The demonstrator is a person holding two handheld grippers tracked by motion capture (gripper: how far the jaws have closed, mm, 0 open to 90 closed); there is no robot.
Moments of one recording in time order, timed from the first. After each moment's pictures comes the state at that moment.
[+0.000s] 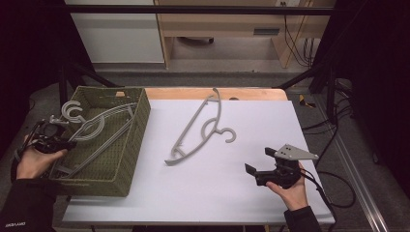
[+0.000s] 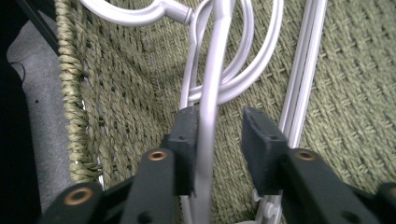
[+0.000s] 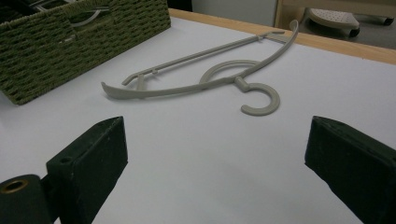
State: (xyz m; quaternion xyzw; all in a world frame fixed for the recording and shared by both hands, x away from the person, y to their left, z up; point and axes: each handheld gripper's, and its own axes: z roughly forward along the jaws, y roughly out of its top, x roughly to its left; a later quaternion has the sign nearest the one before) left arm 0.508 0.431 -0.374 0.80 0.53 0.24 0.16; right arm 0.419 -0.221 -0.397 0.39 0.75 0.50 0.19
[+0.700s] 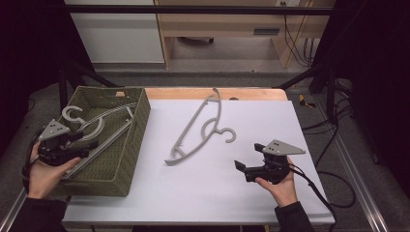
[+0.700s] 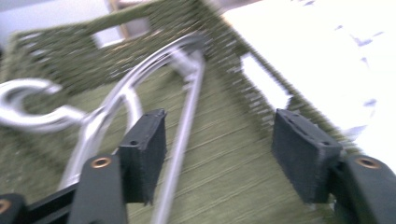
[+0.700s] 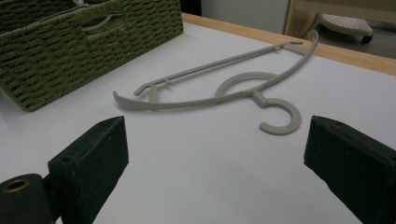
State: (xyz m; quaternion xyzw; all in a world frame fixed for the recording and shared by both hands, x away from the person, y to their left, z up) left arm 0.447 0.368 -0.346 0.75 0.45 0.28 0.39; right arm 0.430 -0.193 -0.391 0.37 0.76 0.50 0.19
